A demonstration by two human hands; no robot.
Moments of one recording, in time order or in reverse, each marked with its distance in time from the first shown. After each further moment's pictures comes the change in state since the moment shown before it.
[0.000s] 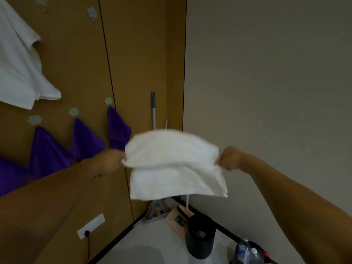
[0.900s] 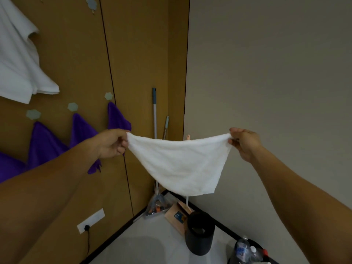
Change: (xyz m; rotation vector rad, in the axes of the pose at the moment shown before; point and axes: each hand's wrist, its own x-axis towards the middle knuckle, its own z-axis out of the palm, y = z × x) left_hand 0.025 0.012 -0.021 -1.497 -0.141 -0.499; right_hand 0.023 0.009 -0.019 1.252 0.336 0.170
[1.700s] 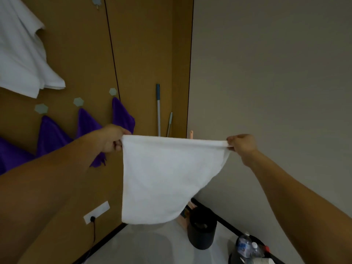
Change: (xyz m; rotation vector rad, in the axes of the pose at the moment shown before) left_hand -0.006 -0.006 0.011 0.317 0.291 -0.037; right_hand -0.002 0.032 -0.010 -0.434 -0.001 -0.052
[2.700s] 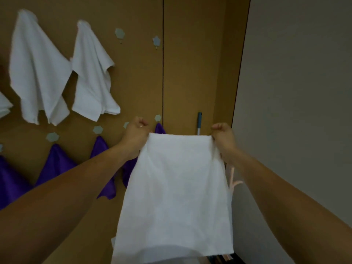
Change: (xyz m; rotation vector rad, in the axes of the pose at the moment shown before) left_hand -0.010 0.053 -0.064 -0.195 0.379 0.579; right_hand -0.008 -0.140 0.186 0.172 -0.314 -0.356
